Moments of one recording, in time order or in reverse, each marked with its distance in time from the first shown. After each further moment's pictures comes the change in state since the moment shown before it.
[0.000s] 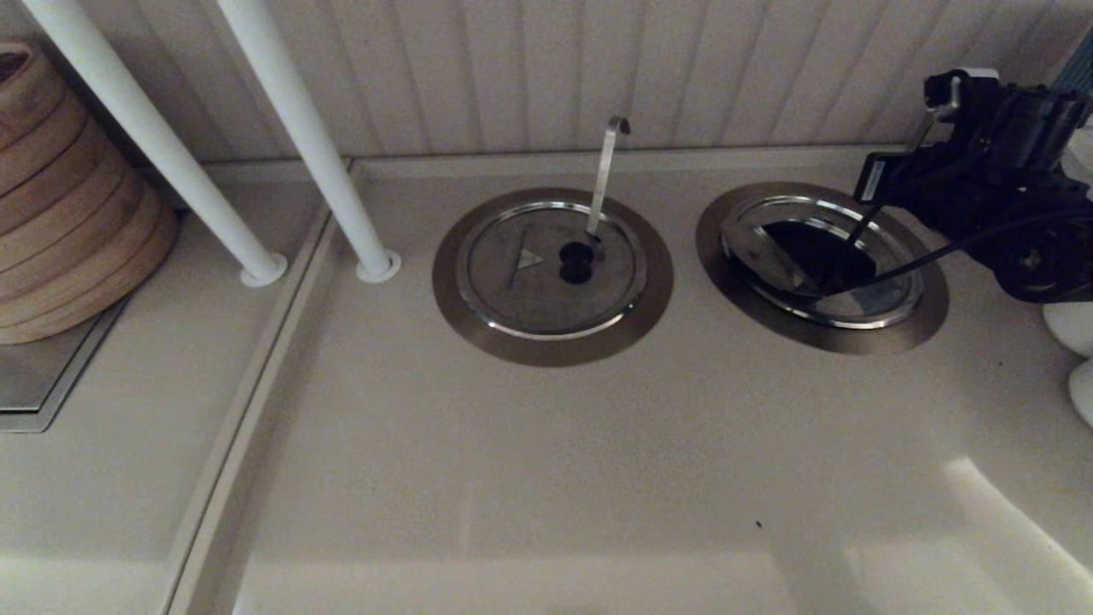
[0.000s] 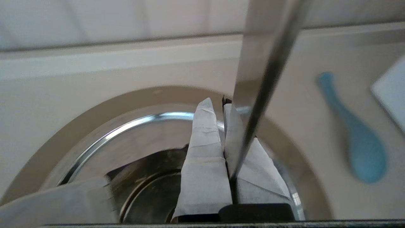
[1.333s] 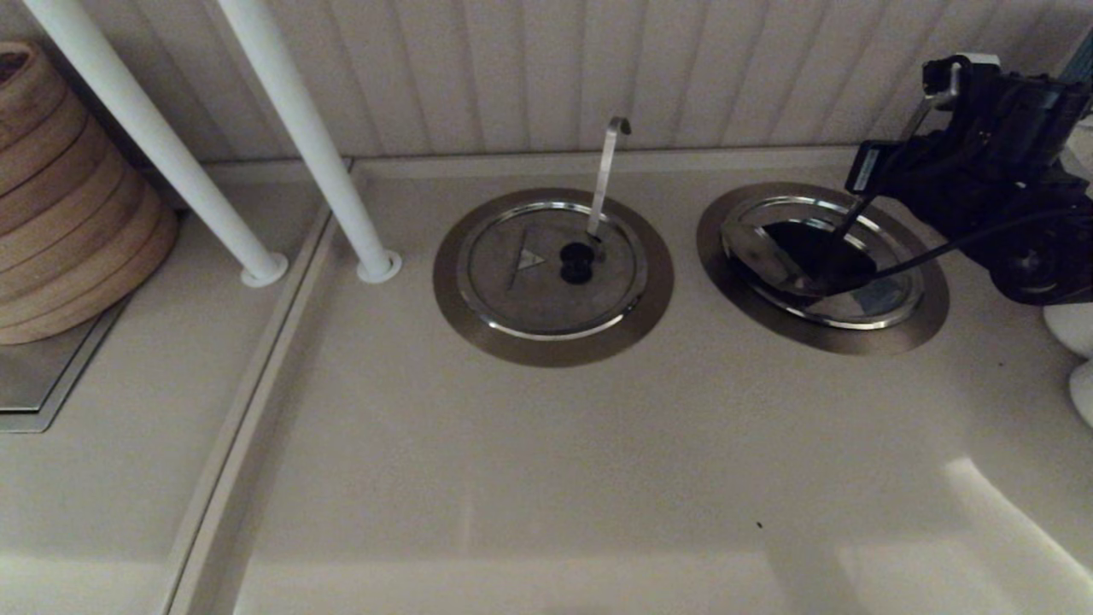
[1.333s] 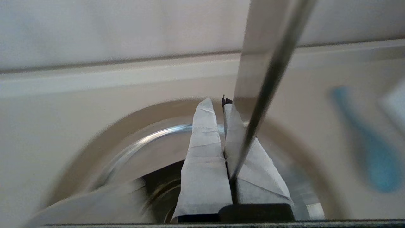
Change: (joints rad) left arm 0.000 0.000 0.000 0.000 0.000 0.000; right arm 0.034 -0.018 0.016 -0.049 -0.014 0.006
